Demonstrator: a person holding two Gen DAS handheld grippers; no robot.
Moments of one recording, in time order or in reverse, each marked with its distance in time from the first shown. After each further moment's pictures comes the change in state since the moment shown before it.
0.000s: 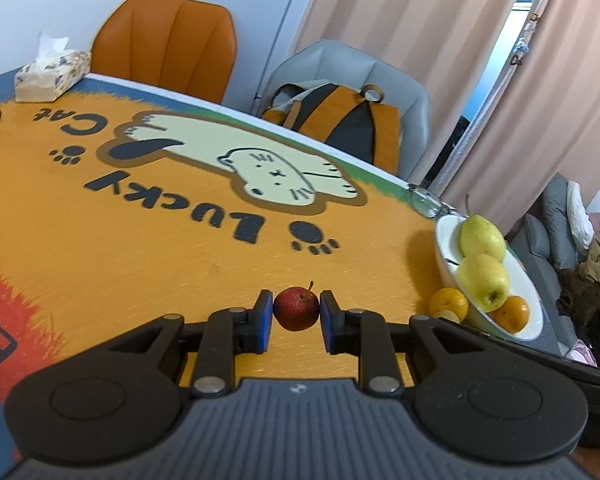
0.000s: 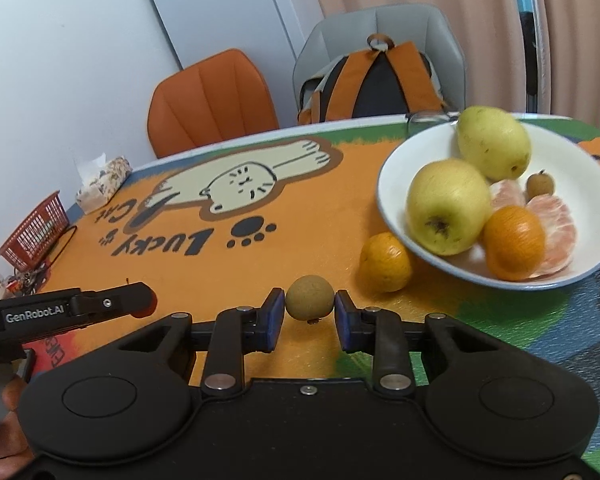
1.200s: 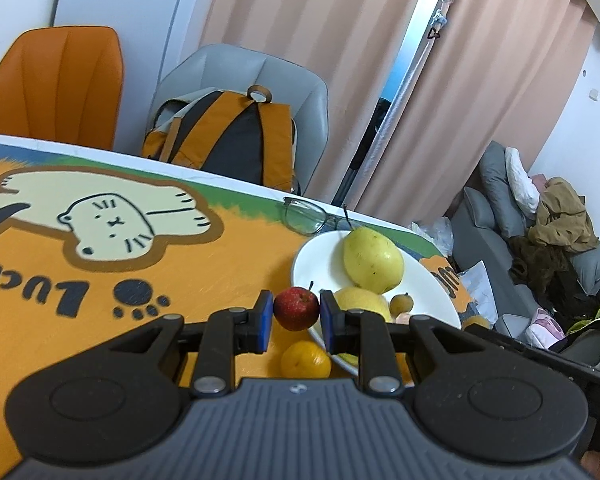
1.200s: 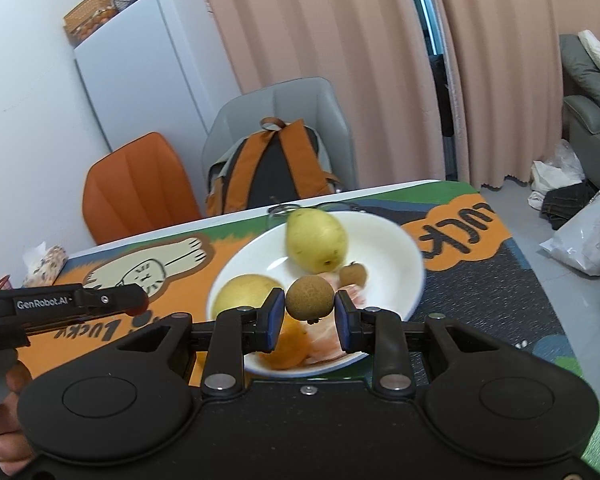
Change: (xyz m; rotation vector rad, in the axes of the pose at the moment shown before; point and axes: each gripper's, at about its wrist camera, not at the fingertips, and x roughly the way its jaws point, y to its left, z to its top) left arm 0.046 -0.117 0.033 0.154 0.006 -0.169; right arm -0.070 -0.107 0.030 0.111 -0.184 -0.170
